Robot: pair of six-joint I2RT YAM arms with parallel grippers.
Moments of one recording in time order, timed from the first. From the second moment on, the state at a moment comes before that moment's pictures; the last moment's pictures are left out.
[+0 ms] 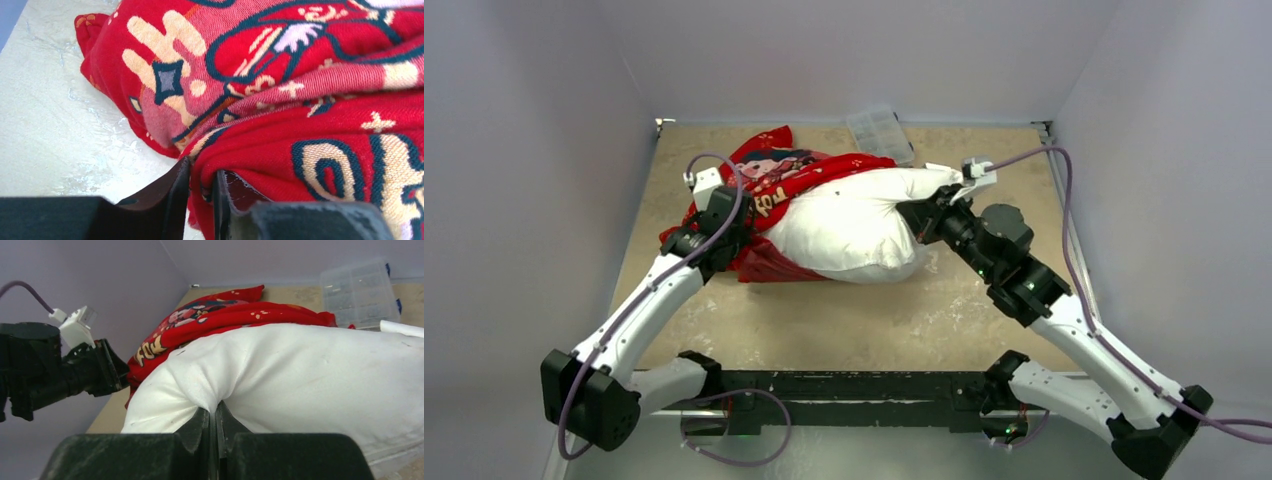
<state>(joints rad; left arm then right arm) -0.39 1.14 0.96 -0.67 -0.60 -0.64 0.69 0.85 0.91 -0.12 0.14 0.48</state>
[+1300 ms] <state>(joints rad) -0.37 0.97 1.11 -0.75 -0.27 -0.44 0.72 1.27 1.11 -0.21 0.07 0.43</state>
